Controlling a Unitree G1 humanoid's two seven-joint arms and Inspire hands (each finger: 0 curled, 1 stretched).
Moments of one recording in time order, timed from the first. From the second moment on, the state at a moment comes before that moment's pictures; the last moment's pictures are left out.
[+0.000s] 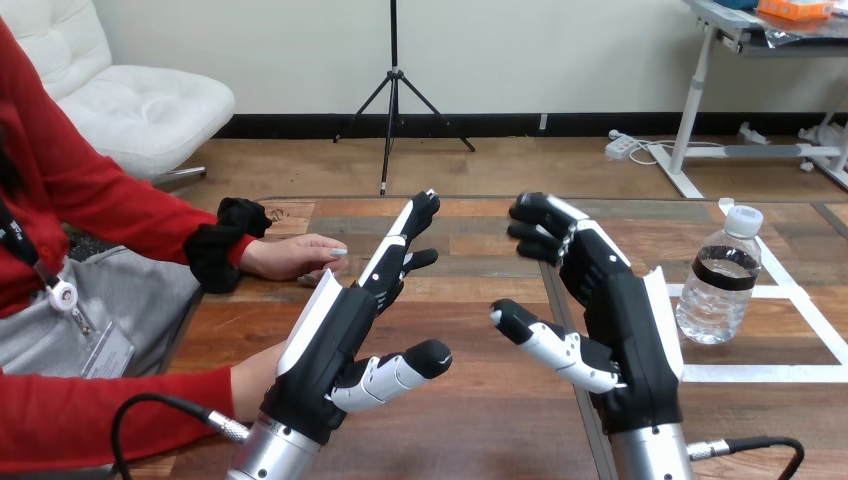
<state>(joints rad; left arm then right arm) -0.11 0.14 -0.14 0.59 0.09 -1.00 -0.20 -0.01 -0.01 0.03 0.43 -0.08 -0.84 0.03</state>
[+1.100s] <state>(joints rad) -0.12 0.13 -0.14 0.60 0.09 -1.01 -0.20 0.02 -0.01 -0.03 0.34 -0.23 -0.76 -0.15</state>
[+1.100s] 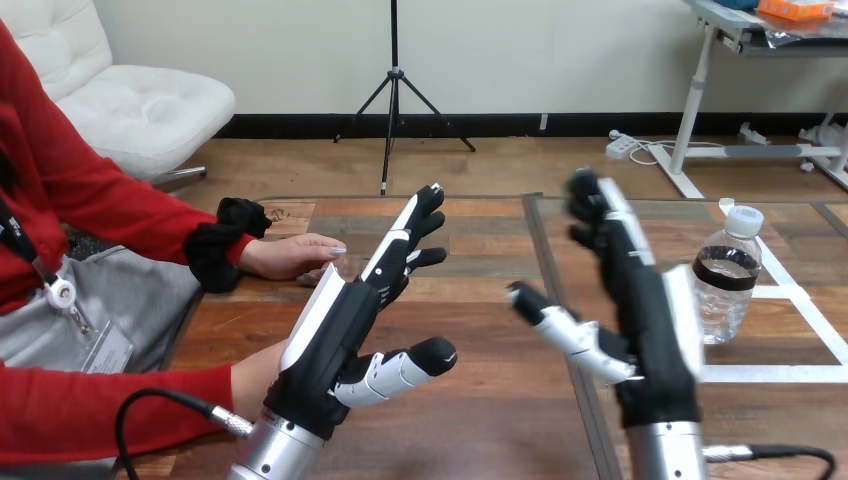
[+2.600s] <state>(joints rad) -0.12 0.12 -0.14 0.61 0.09 -1.04 -0.20 -0.11 -0.09 -0.17 0.45 -0.33 -0.82 -0.52</state>
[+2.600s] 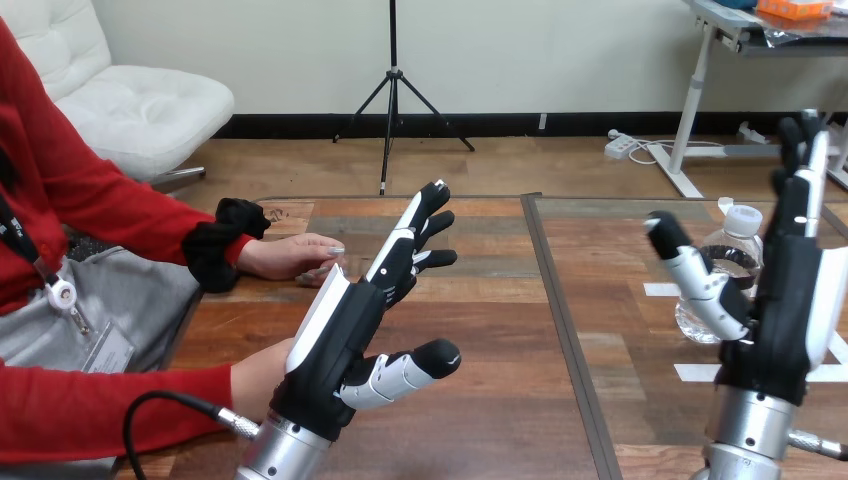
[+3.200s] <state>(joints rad) -0.12 0.12 -0.14 0.61 0.09 -1.04 -0.20 -0.15 -0.11 -0.18 0.53 -0.37 -0.79 -0.62</state>
